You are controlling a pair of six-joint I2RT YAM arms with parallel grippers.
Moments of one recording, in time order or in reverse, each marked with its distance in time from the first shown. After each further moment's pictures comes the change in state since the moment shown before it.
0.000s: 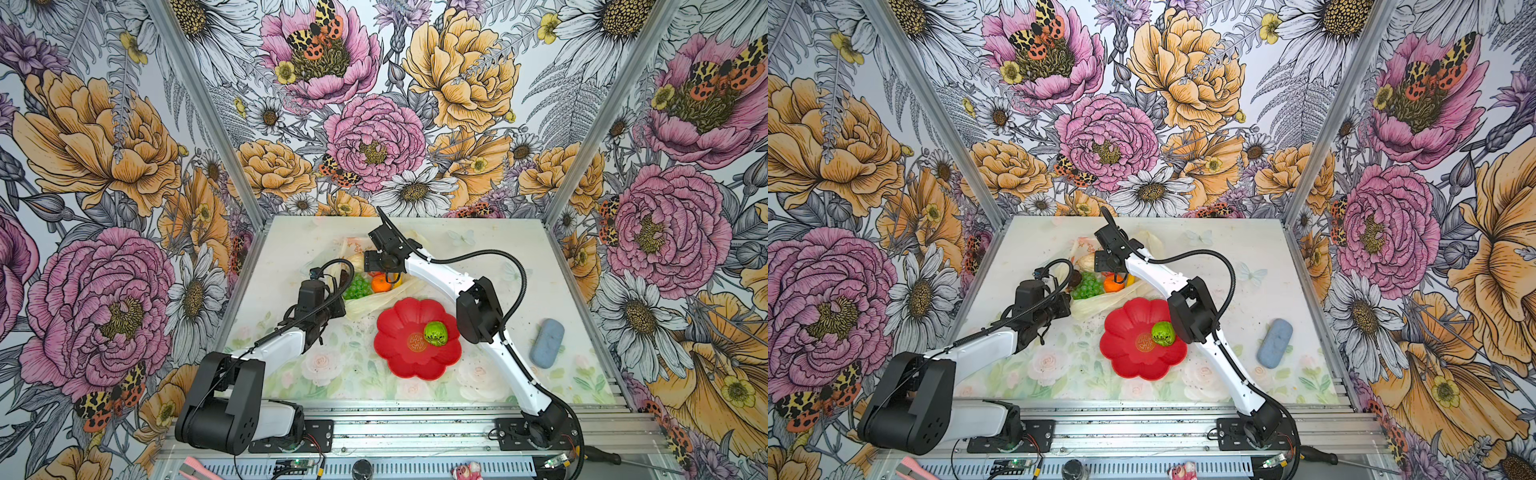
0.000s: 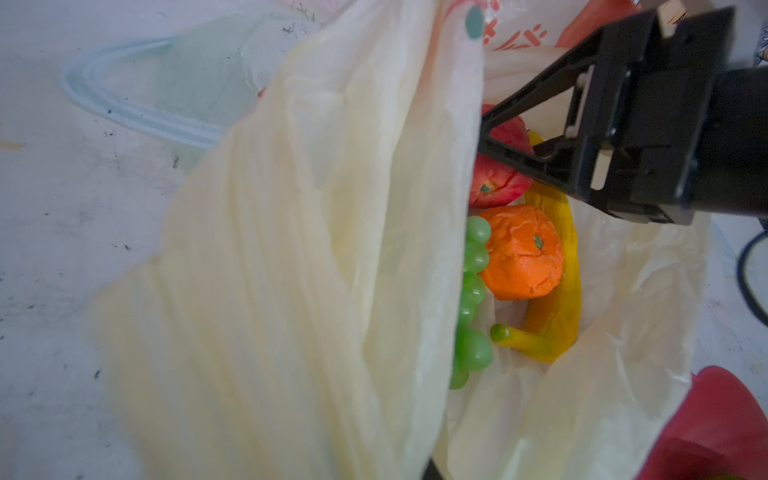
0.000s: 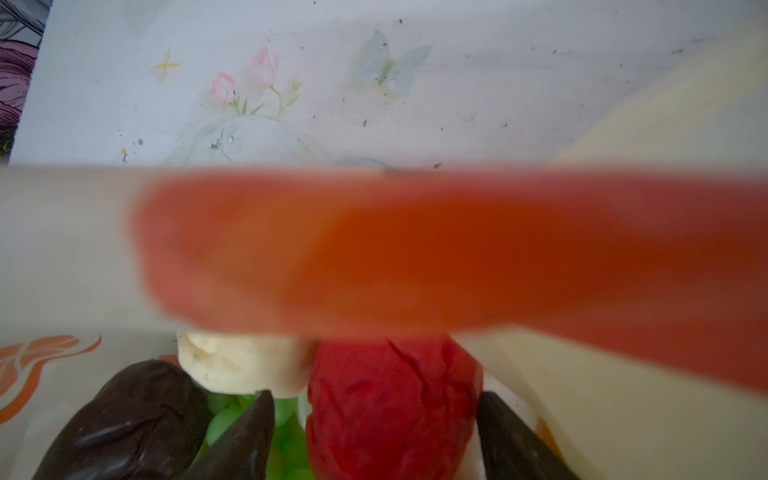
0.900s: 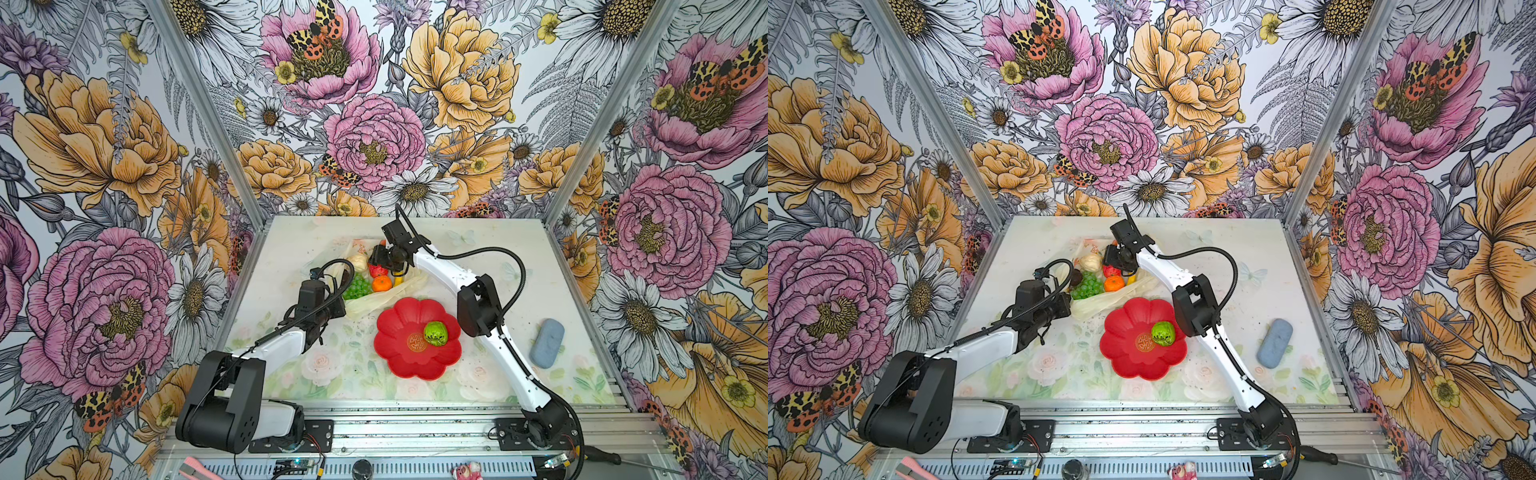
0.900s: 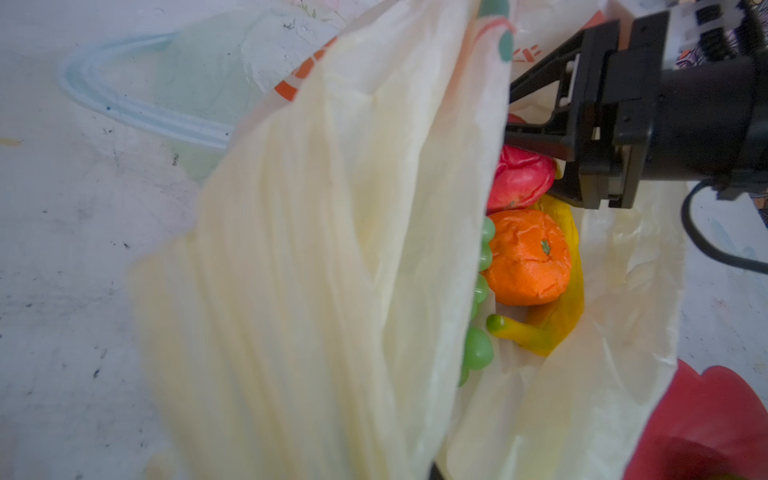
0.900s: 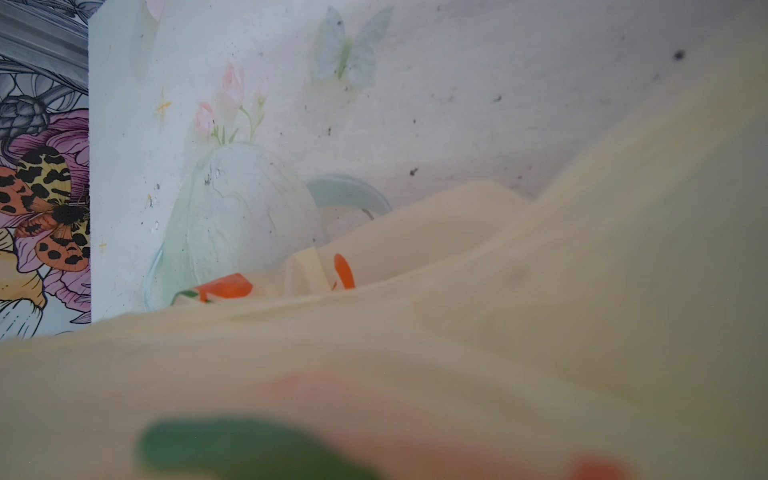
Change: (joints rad) left arm 0.000 0.006 0.000 0.001 0.000 0.000; right arm -0.071 0.086 0.075 0.012 -0.221 0.115
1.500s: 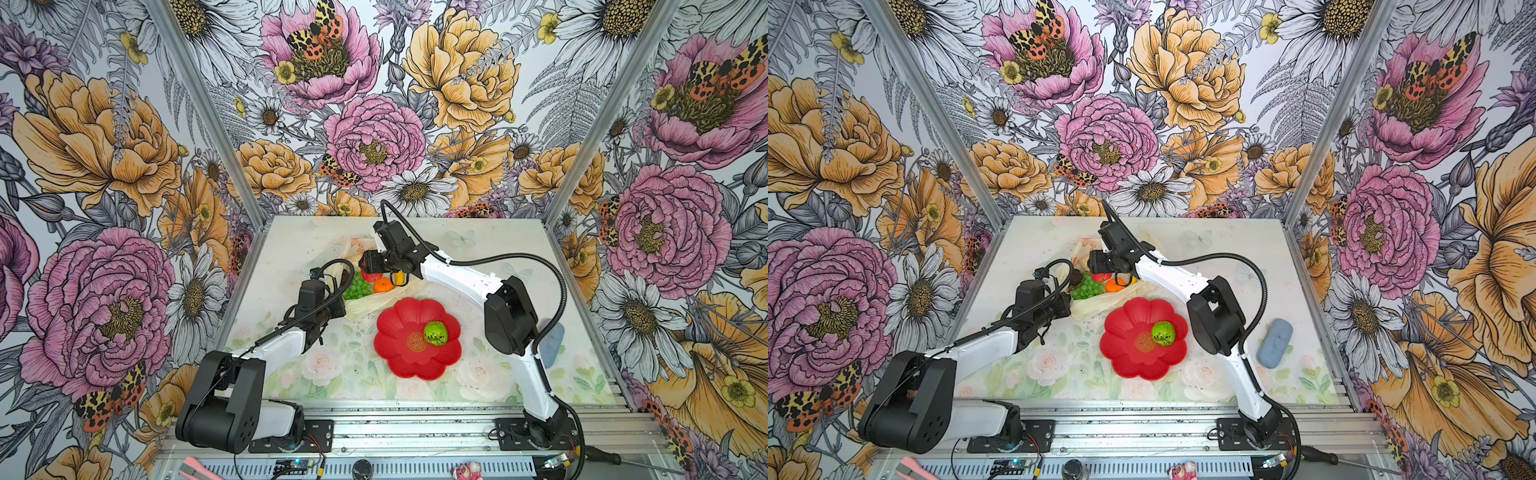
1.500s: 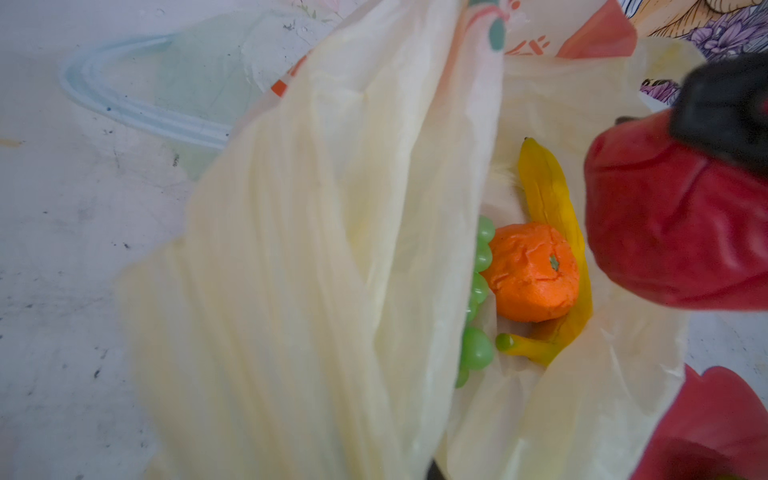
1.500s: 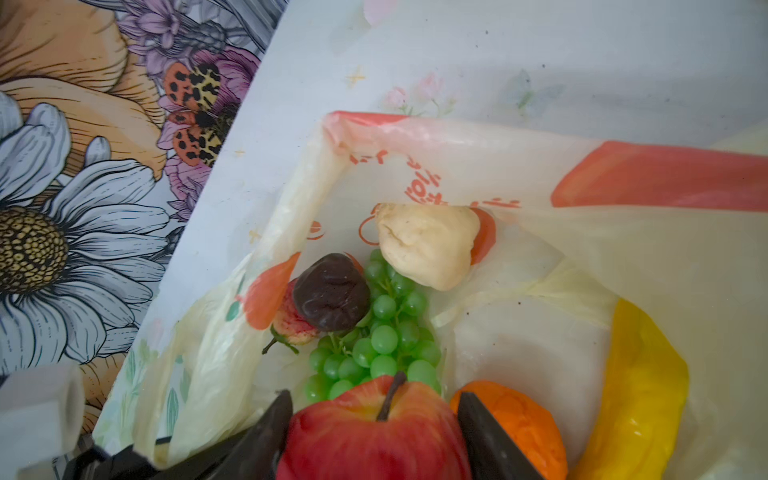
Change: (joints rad) left arm 0.000 0.000 0.000 0.003 0.000 0.000; right arm 0.119 -0.529 -0.653 0.318 0.067 -0.233
